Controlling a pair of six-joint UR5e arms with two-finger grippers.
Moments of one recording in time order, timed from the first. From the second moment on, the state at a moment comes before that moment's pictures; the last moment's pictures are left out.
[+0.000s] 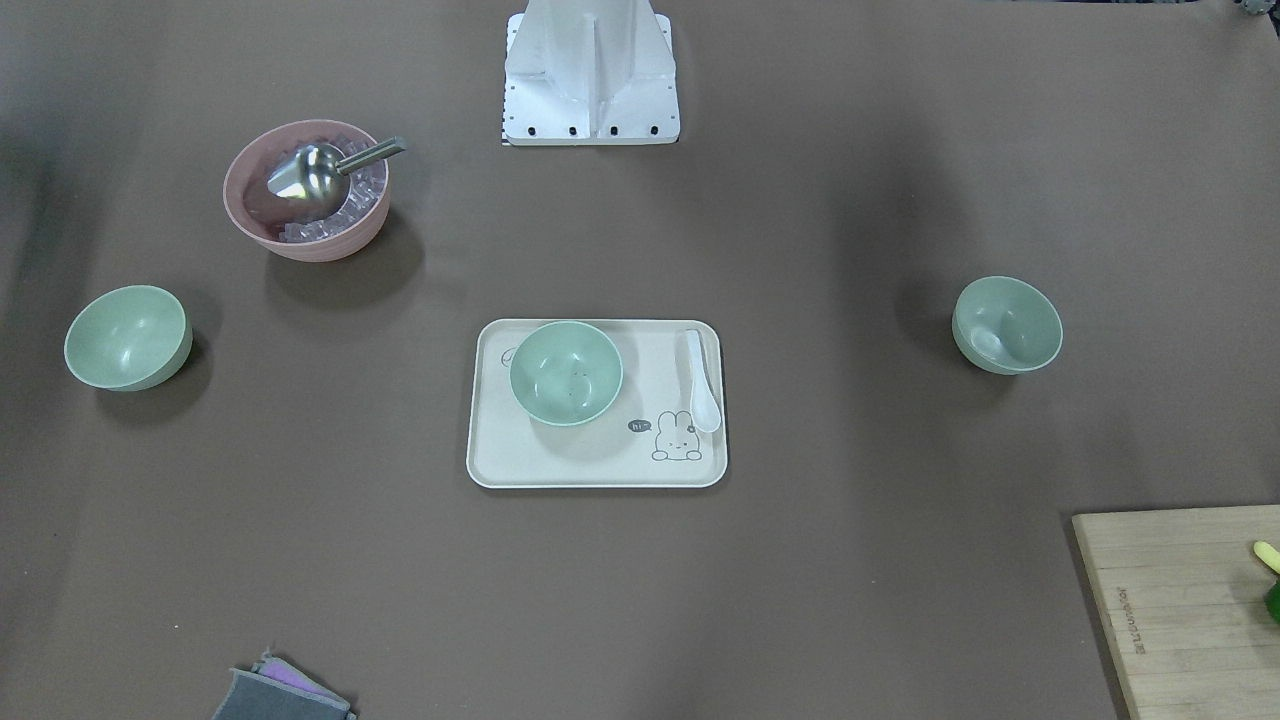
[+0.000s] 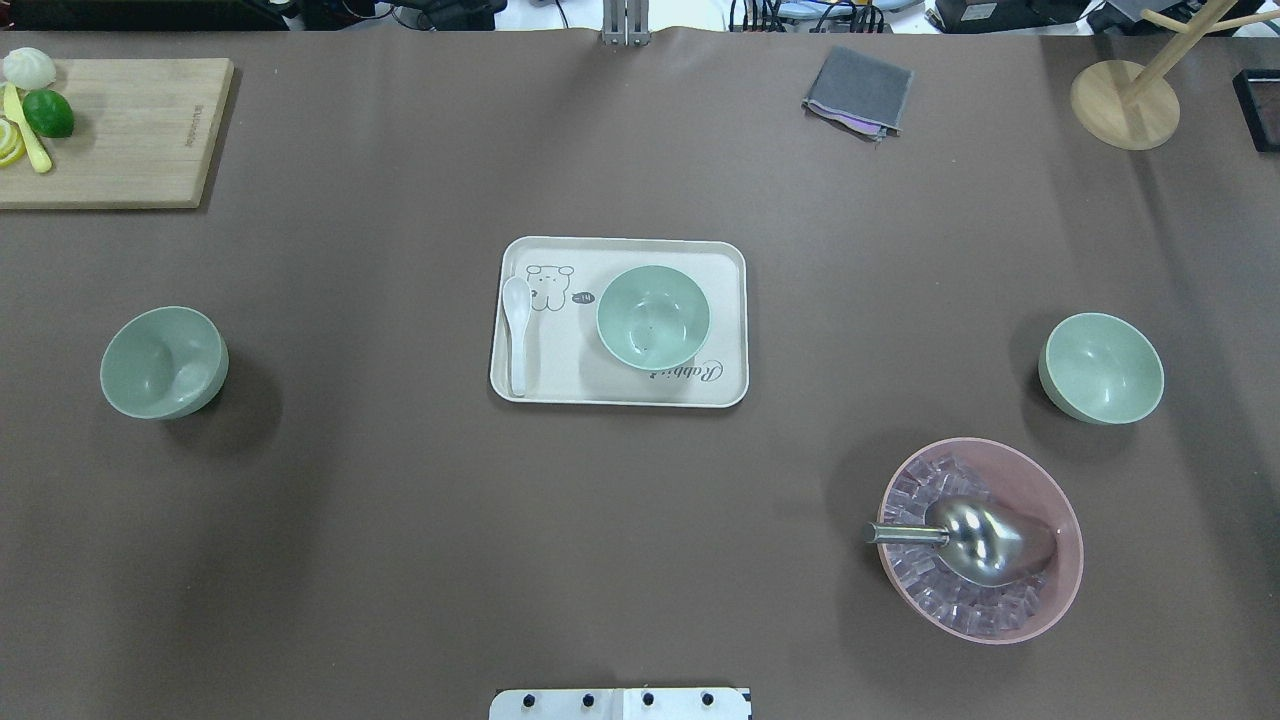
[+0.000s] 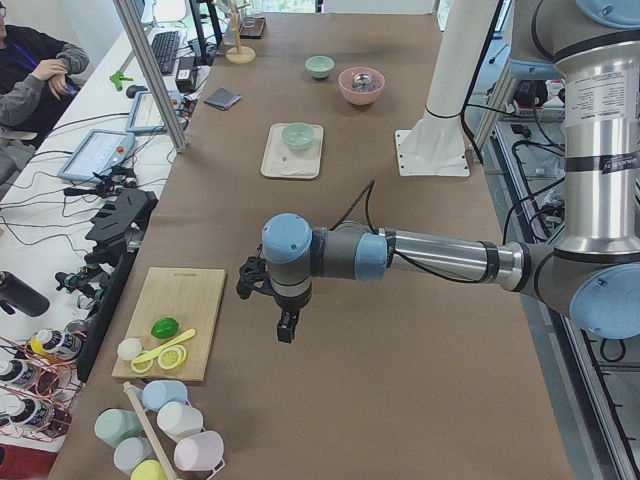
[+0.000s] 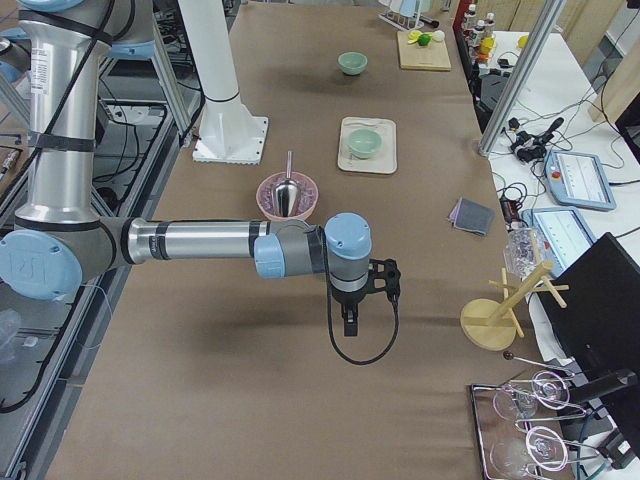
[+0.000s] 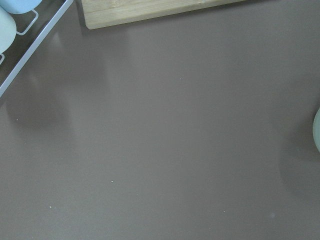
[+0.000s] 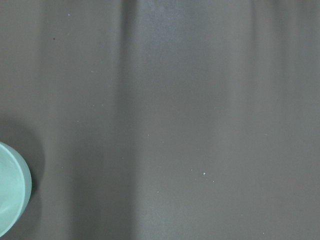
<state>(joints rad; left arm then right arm) -1.57 -1.46 -1.80 -1.51 -2.36 0.14 1.52 -1.70 1.75 -1.46 2.32 0.08</state>
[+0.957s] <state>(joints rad) -1.57 -1.47 -1.80 -1.62 -2.36 0.14 1.52 -1.71 1.75 -1.39 2.32 0.08</state>
